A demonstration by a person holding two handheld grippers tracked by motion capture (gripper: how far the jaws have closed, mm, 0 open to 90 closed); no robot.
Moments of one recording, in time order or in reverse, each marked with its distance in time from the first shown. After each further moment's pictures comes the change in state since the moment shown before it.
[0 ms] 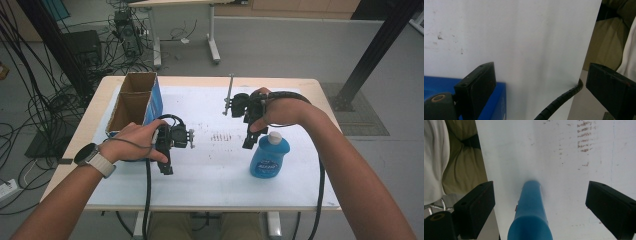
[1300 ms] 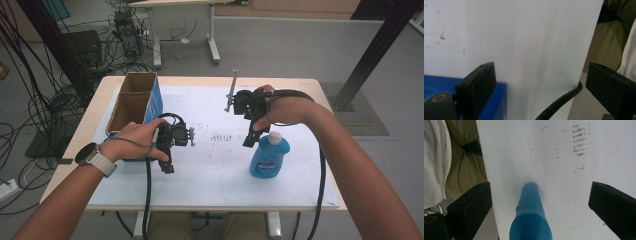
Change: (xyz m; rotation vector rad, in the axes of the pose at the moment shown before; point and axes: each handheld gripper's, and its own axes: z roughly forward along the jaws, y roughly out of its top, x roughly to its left) left arm 0.002 0.001 -0.002 -0.010 -0.001 -0.017; right arm 0.004 -0.005 -0.012 -0.051 -0.021 0.002
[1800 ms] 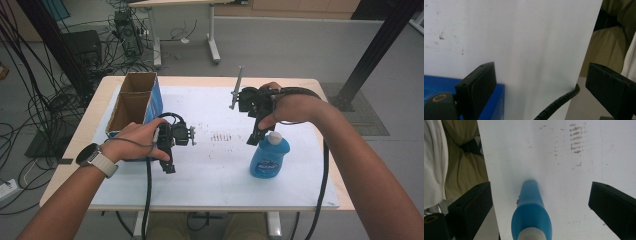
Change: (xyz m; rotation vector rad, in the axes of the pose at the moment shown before) left arm -0.001 0.002 -0.001 -0.016 -0.008 -0.026; right arm 0.003 -0.009 -0.012 -0.015 -0.011 0.006
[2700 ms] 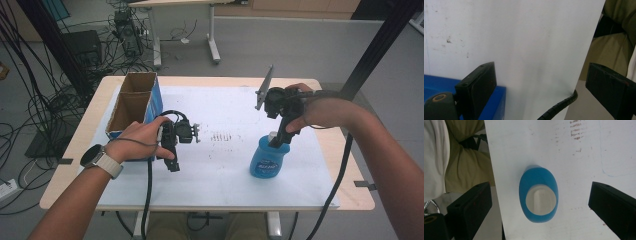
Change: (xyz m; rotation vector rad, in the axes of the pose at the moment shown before) left arm -0.001 0.009 -0.006 -0.014 0.019 -0.024; right arm 0.011 -0.054 -0.020 -0.054 -0.012 0.015
